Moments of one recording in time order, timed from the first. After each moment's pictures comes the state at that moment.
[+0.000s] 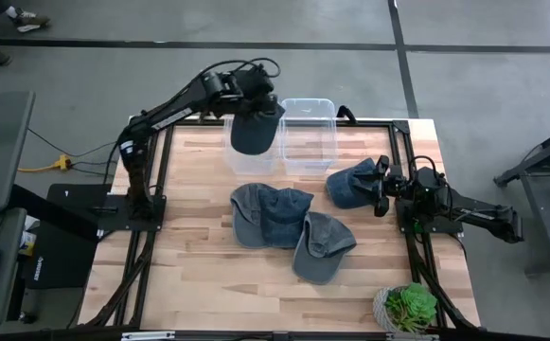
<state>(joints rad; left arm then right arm) 0.44 1.87 2.14 -1.27 -0.45 -0.94 -0.30 0.01 0.02 0.03 -0.12 0.20</state>
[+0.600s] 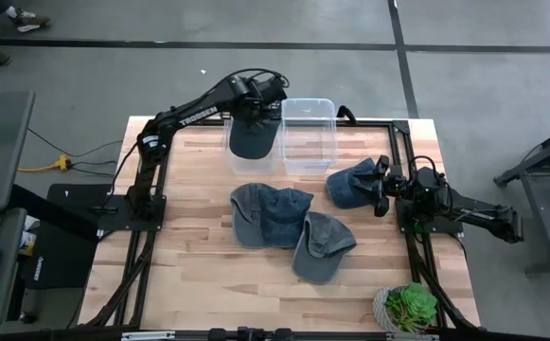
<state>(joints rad) 0.48 2.04 2.15 -1.34 -0.46 -1.02 -0.30 0.01 0.02 0.03 -0.12 0.20</state>
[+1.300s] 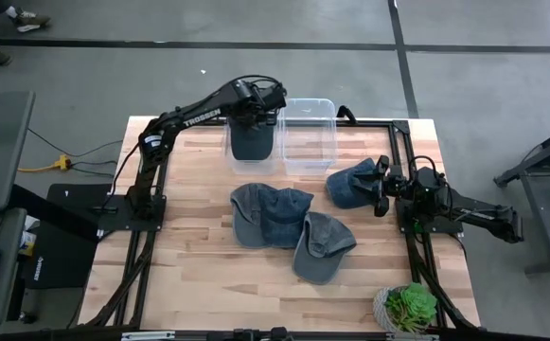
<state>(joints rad) 0.48 2.05 2.09 -1.40 -0.49 -1.09 -0.30 0.01 0.02 0.03 -0.12 0.20</state>
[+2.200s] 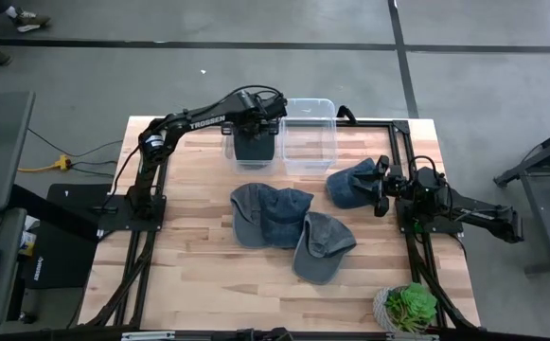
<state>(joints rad) 0.48 2.05 1.90 -1.21 -0.41 -1.10 -0.30 0.01 0.02 0.03 -0.12 0.20</state>
